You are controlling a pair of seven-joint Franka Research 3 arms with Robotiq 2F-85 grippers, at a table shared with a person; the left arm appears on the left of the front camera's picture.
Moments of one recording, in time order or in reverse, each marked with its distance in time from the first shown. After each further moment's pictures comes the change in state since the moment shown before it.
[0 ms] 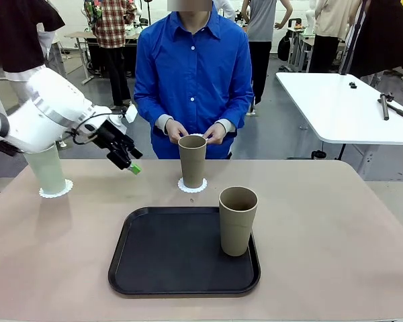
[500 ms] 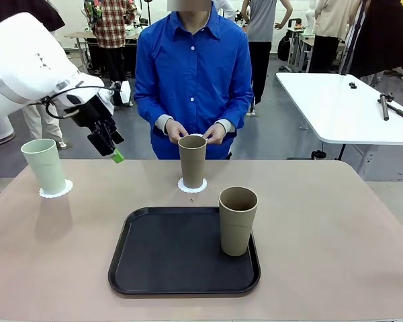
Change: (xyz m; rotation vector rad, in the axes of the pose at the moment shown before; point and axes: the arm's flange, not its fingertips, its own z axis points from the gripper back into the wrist) left arm 0.059 -0.080 0.081 0.094 0.138 0.060; right arm 0.000 0.000 0.000 0.000 0.000 0.000
